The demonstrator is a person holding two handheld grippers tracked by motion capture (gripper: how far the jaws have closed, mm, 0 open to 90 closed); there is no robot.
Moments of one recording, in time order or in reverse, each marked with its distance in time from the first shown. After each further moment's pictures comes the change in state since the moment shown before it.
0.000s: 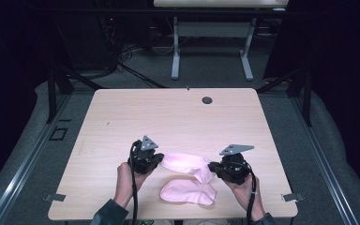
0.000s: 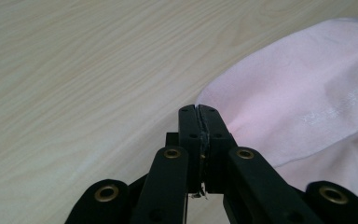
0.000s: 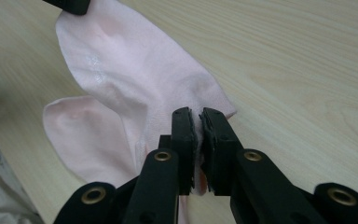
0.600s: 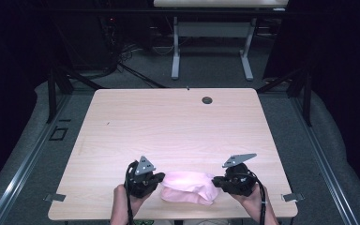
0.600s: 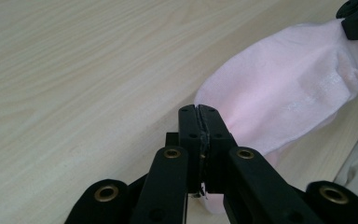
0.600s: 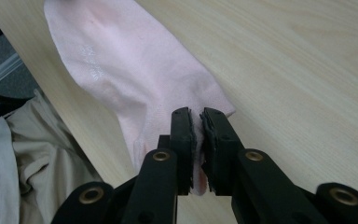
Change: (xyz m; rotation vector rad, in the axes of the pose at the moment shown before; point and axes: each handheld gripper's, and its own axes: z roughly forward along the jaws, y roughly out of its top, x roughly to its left) left arm -0.039 -0.043 -0.022 -0.025 -0.051 0.008; right arm 0.010 -0.019 -0.016 0.142 0.093 -0.045
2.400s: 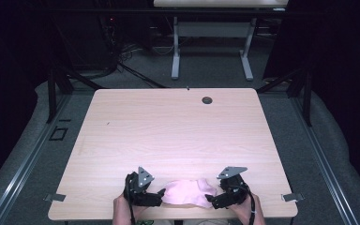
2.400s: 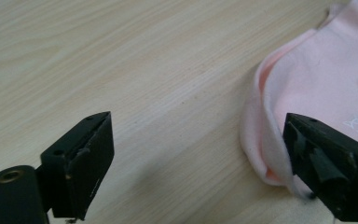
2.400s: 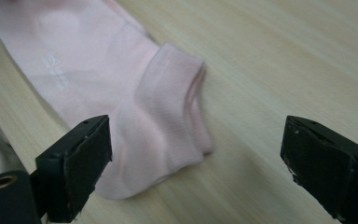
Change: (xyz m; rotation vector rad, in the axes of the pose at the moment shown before) left arm 0.011 -0.040 0.018 0.024 0.181 -0.020; right arm -0.005 -0.037 0.045 -0.021 -0.088 -0.031
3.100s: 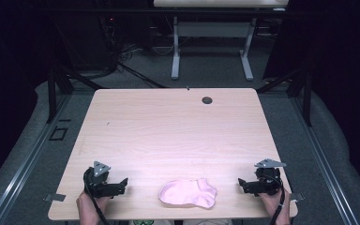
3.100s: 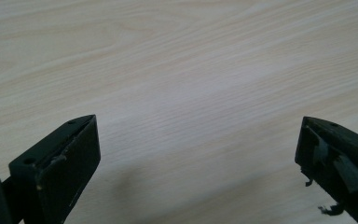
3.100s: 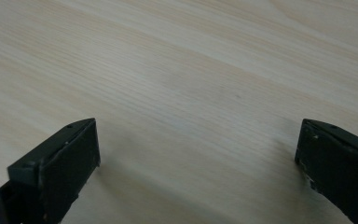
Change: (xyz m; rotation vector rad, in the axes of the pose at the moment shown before) left arm 0.108 -0.049 -0.015 0.018 0.177 -0.204; right arm -0.098 -0.054 -0.020 -0.069 -0.270 0.222
